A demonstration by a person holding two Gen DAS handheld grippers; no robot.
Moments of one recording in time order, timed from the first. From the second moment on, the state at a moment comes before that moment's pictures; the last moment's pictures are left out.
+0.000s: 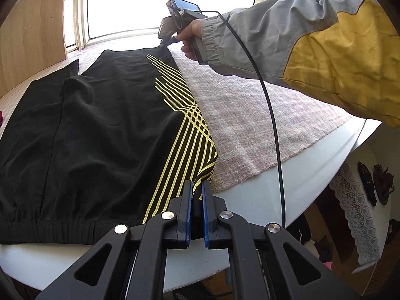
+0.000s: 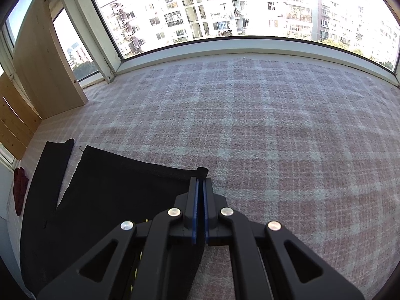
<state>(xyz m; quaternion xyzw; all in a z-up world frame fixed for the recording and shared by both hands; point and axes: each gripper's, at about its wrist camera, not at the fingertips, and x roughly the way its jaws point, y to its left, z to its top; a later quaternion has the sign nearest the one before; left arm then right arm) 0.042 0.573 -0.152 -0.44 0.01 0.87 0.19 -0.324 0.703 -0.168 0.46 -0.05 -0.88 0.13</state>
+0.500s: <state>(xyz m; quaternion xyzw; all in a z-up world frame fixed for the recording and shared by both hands) 0.034 0.517 -0.103 -0.41 -0.05 0.90 0.17 -0.330 0.675 -0.127 0.45 -0.05 -0.88 0.12</state>
